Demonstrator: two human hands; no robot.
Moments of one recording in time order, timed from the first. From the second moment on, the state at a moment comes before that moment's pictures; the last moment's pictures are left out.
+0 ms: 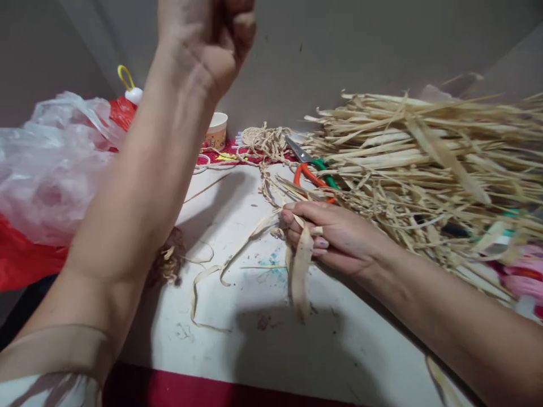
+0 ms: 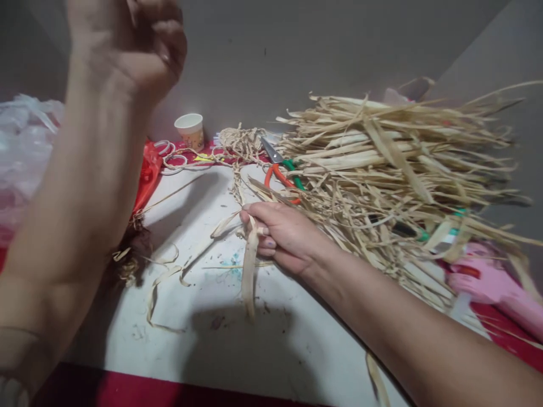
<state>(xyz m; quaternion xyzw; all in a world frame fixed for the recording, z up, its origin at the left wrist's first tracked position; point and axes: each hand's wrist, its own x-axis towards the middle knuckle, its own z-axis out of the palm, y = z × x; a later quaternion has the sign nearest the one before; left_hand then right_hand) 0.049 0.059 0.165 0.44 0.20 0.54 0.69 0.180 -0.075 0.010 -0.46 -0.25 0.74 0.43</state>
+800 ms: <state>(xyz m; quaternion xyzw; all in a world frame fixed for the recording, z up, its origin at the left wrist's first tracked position) 0.026 0.012 0.039 0.61 0.42 0.09 0.67 0.186 -0.070 0.006 -0.42 -0.30 0.75 0.41</state>
